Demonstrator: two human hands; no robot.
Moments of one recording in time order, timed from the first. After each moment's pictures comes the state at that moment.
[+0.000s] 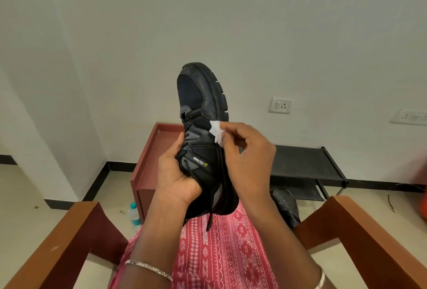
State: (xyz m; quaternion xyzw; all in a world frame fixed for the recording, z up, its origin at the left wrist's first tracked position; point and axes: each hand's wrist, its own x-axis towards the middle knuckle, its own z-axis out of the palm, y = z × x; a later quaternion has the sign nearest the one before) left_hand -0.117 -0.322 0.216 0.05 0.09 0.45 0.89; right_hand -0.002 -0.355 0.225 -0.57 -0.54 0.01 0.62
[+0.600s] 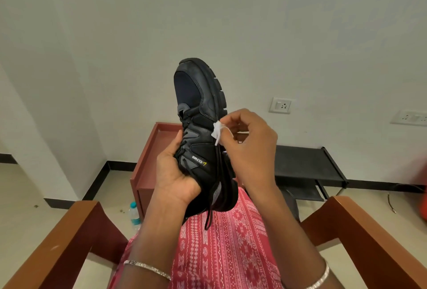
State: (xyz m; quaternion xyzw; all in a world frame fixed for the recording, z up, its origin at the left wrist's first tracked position) left_hand -0.119 -0.317 0.214 0.04 0.06 0.46 0.88; right_hand 0.003 -0.355 0.250 -0.59 -0.57 0.02 0.57
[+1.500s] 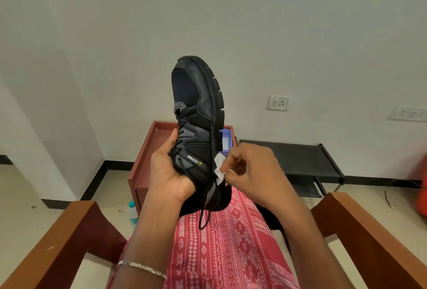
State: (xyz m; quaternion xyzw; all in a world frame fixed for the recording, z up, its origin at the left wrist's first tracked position) left_hand -0.121 -0.313 0.210 0.05 0.08 0.46 0.88; right_hand 0.031 -0.387 0.238 -0.65 -0.69 0.11 0.30
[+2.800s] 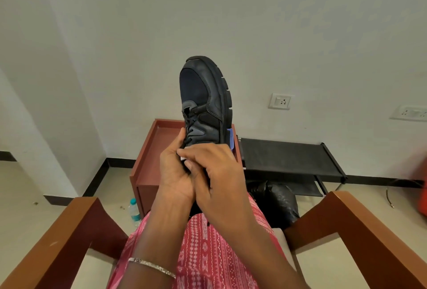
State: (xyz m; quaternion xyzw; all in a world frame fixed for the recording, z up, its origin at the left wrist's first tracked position) left_hand -0.112 -0.324 0.209 0.07 0.13 0.51 0.85; right_hand -0.042 -0.392 0.214 -0.53 -0.69 0.00 0.50
